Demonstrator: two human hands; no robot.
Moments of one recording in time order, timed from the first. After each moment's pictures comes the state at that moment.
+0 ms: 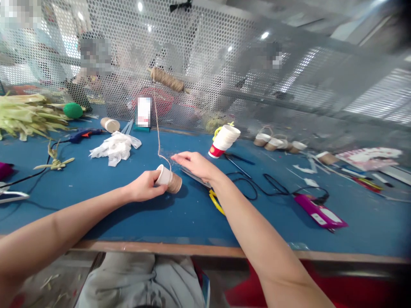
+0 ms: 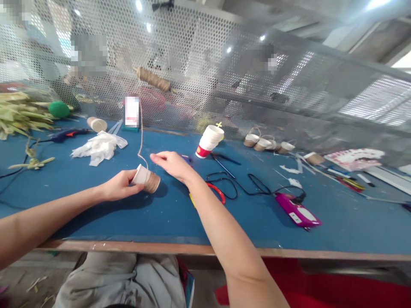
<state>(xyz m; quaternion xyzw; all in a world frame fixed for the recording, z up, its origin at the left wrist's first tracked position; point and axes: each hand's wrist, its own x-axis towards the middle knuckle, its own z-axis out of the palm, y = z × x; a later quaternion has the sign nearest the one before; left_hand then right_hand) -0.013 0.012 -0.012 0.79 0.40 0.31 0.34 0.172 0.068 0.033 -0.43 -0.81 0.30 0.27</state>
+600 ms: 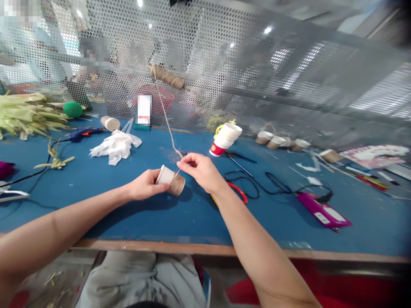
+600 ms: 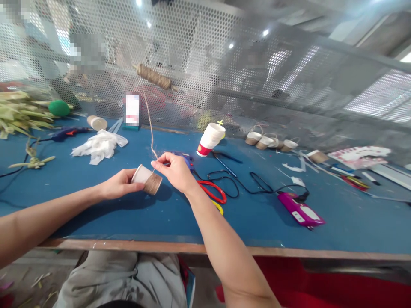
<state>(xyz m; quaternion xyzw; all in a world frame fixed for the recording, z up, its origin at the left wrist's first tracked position) -0.011 0.010 -0.009 0.70 0.34 0.33 0.53 0.170 0.029 0.037 -0.46 -0.74 0.32 0.37</state>
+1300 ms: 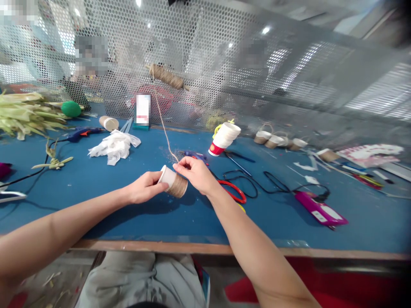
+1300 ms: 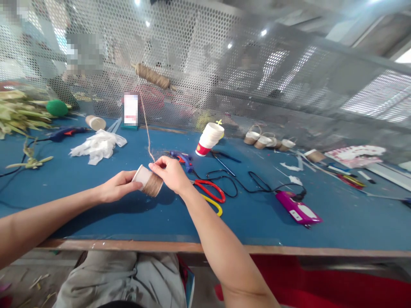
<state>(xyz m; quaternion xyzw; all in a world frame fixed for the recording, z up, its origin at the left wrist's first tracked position) -0.012 0.002 -0.002 0.75 0.35 0.31 0.46 0.165 0.031 0.024 -0.47 -0.74 0.32 0.35</state>
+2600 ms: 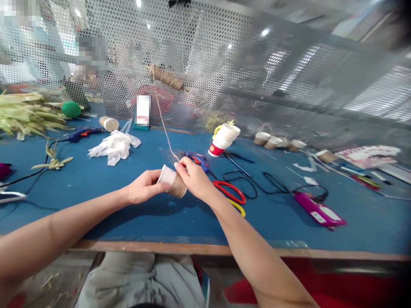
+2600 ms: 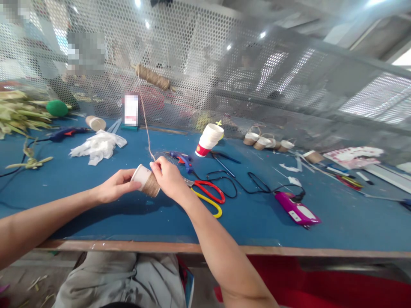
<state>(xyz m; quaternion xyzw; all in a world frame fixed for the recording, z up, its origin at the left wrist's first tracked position) -0.010 0.000 0.001 0.68 0.31 0.37 0.55 0.160 0.022 0.025 -0.49 -0.80 0.18 0.29</state>
